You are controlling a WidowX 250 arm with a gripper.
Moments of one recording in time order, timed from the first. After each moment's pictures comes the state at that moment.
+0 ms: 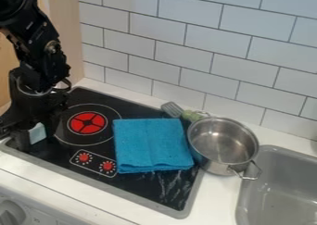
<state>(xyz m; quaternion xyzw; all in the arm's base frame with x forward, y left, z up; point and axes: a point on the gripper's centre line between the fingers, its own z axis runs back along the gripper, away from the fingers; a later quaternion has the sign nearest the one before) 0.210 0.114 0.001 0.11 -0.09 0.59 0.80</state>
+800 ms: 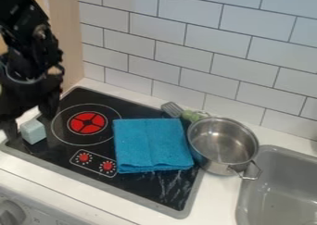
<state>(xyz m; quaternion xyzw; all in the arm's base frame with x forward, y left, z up) 0.213 0.114 0.037 0.08 -0.17 0.59 0.79</state>
